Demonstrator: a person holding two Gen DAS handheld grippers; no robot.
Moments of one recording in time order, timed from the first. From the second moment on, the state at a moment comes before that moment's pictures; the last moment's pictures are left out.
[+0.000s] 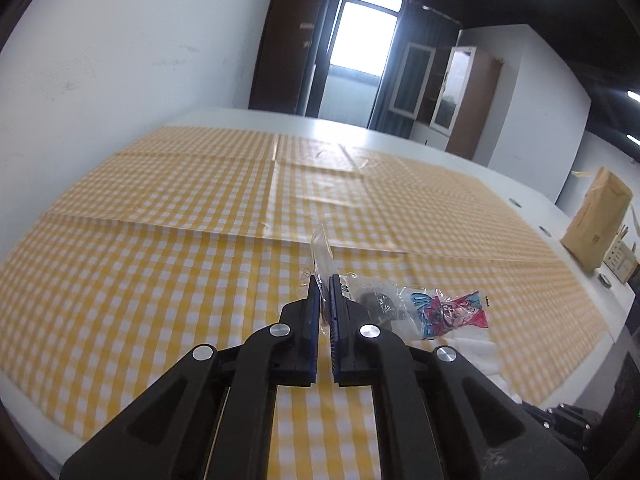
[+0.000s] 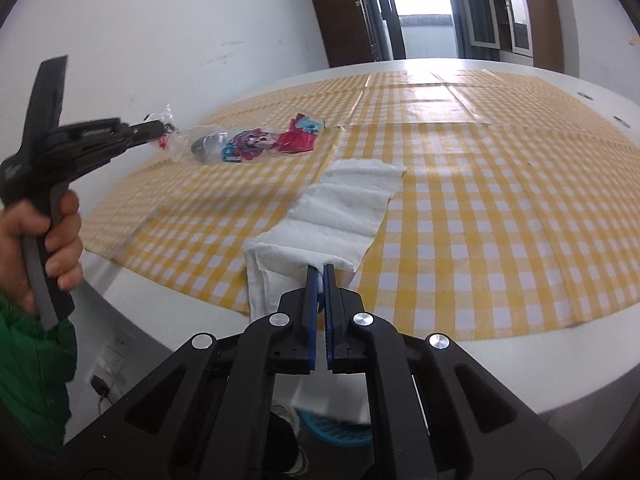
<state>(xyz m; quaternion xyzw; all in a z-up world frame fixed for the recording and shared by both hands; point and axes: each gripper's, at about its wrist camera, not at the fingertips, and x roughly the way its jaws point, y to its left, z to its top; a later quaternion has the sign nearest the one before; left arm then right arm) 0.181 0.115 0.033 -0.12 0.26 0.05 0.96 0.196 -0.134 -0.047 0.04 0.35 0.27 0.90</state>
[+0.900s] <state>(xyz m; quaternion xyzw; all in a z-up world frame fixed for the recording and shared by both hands) -0.001 0.061 0.015 -0.10 0.26 -0.01 0.96 0.031 -0.212 0.017 0.00 0.27 0.32 0.91</state>
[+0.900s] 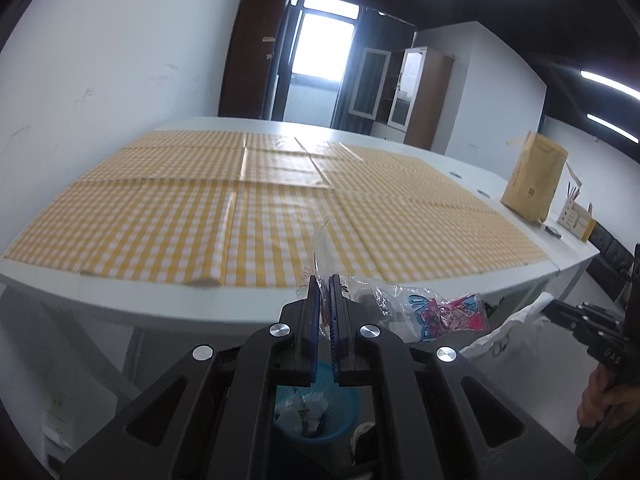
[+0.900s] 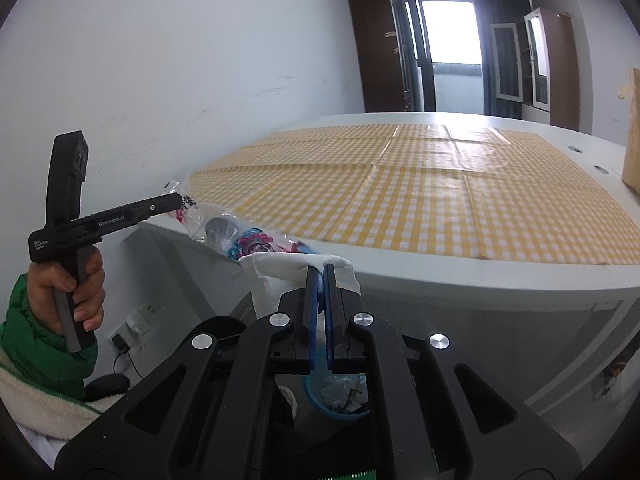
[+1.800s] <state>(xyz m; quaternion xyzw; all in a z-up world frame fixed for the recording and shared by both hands) 0.036 0.049 -0.136 -0.07 0.39 0.04 0.92 0.093 -0.167 -0.142 0.00 0.44 0.29 0.85</state>
